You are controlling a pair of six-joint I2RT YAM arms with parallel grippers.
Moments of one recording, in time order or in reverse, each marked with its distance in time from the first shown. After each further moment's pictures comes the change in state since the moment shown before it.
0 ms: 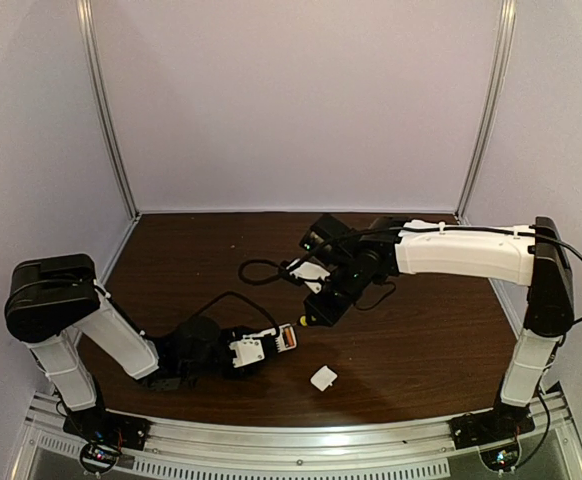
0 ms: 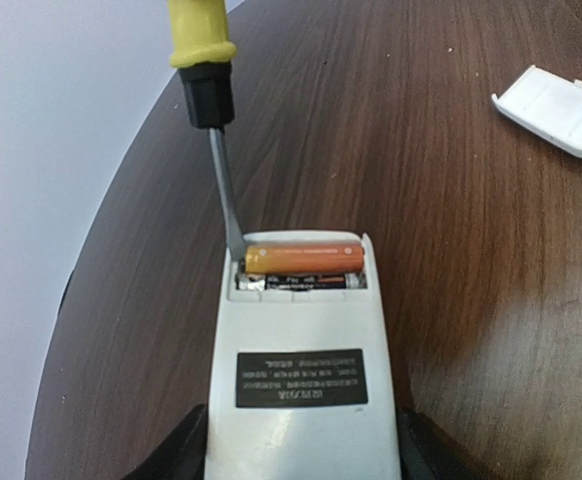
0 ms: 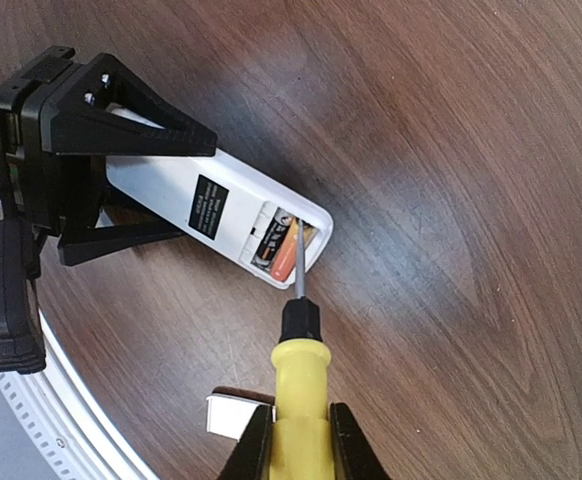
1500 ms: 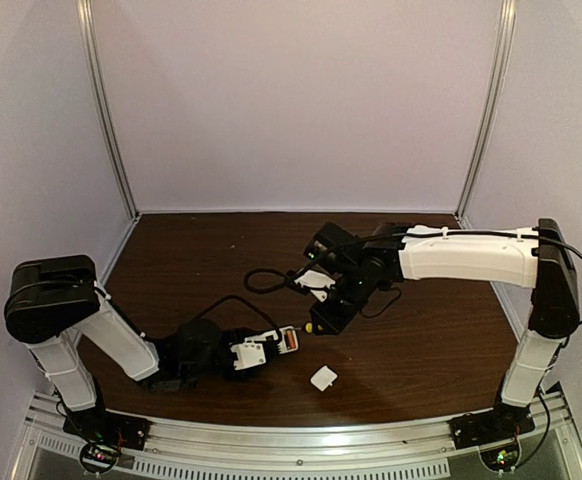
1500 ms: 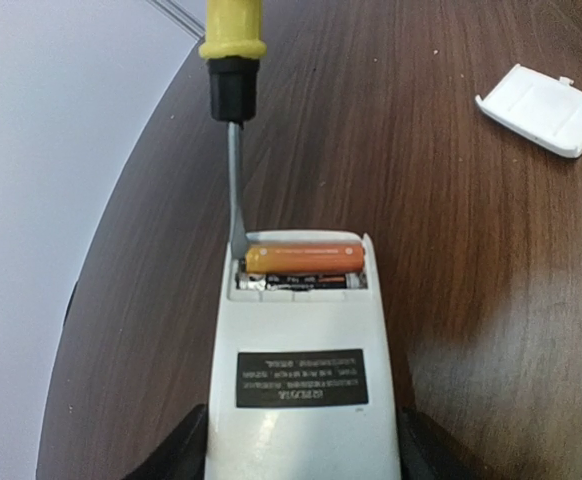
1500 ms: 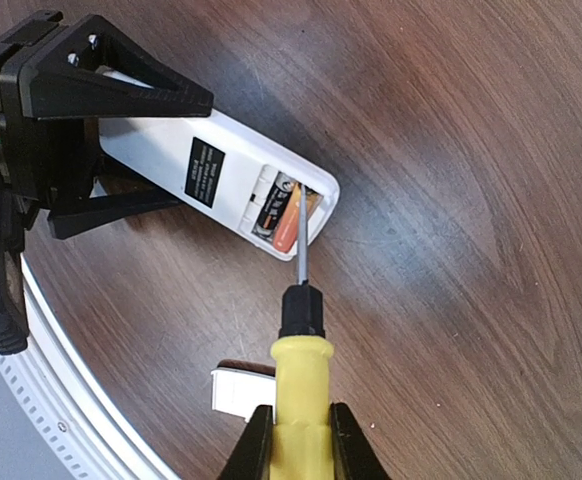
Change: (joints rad) left arm -0.014 0.000 0.000 0.004 -0.013 0.017; right arm 0.016 -0.026 -0.057 -0.017 -0.023 0.027
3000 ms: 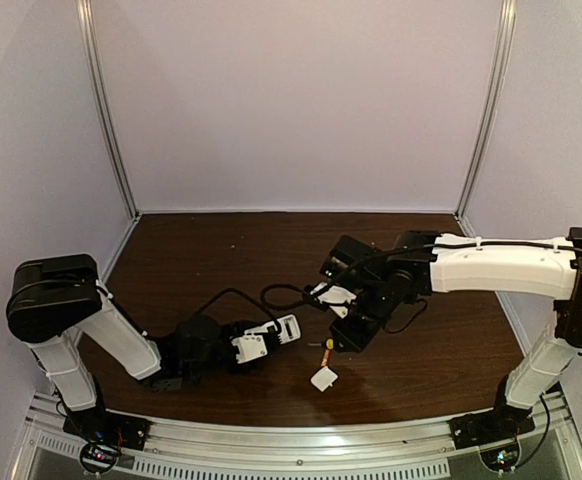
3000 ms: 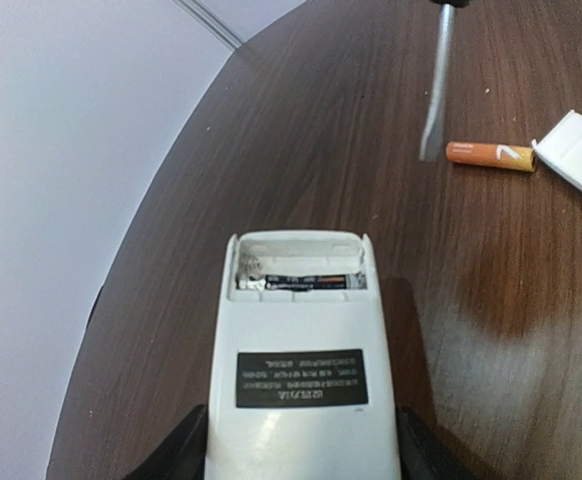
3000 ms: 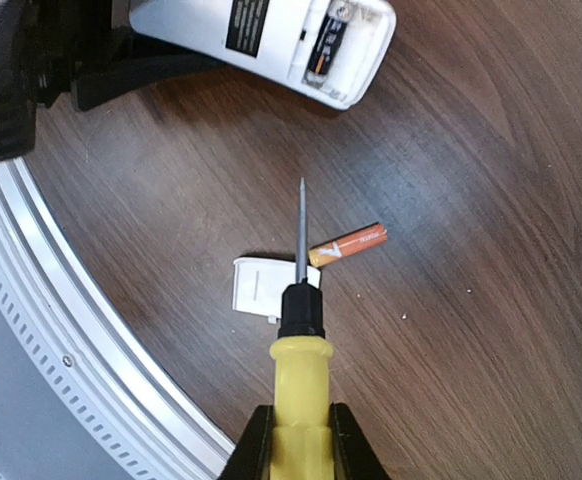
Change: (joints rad) left arm 0.003 0.011 0.005 0.085 -0.041 -0.007; right arm 0.069 -0.156 -0.119 -0.109 0.039 0.087
